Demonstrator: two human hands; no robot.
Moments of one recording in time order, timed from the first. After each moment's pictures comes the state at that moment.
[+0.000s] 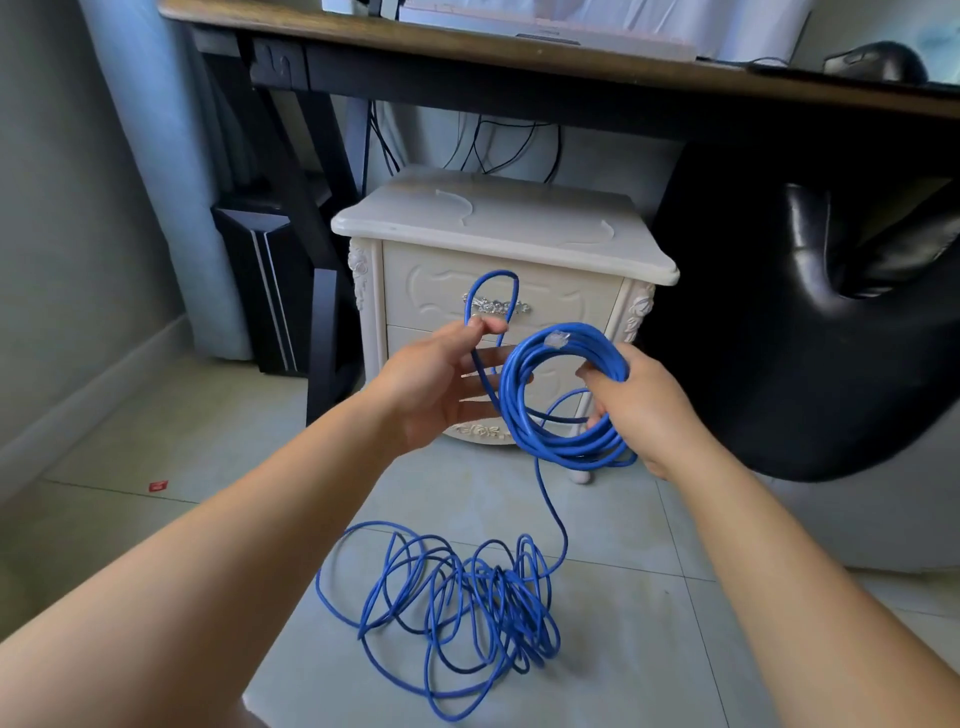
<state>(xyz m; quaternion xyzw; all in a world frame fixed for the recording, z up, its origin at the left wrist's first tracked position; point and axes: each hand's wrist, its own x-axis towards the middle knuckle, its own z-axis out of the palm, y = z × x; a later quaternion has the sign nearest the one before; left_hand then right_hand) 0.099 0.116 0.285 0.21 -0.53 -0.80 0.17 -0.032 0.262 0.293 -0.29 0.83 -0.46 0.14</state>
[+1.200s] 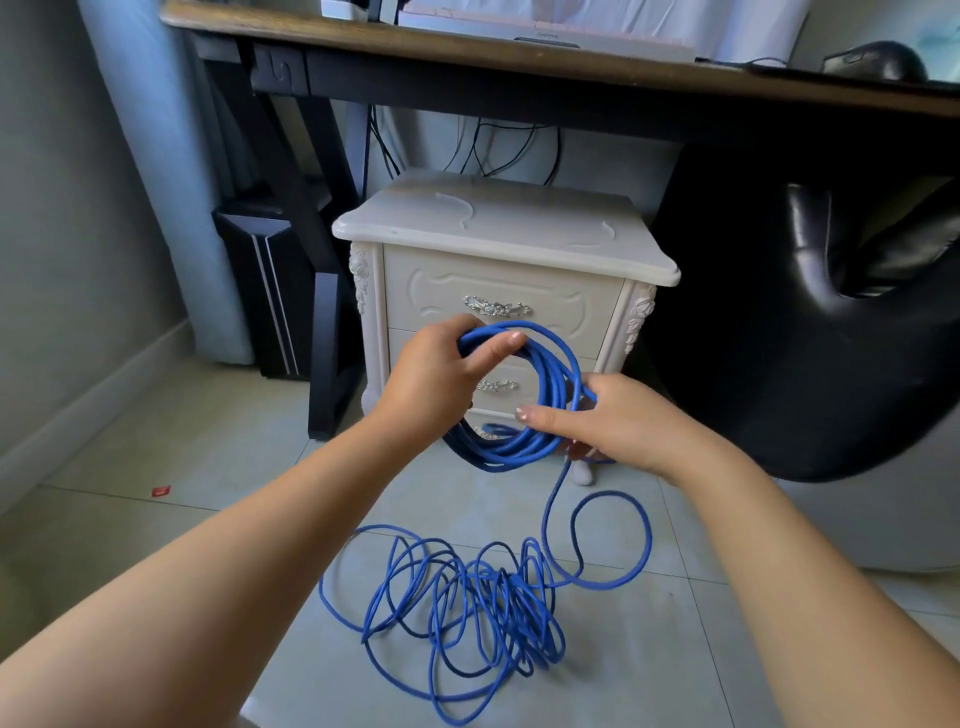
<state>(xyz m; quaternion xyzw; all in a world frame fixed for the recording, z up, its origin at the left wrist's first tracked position) 0.102 0.125 0.292 0.26 -0.80 -0.44 0.31 -0.021 0.267 0.305 -0.41 0.82 -0.31 0.26</state>
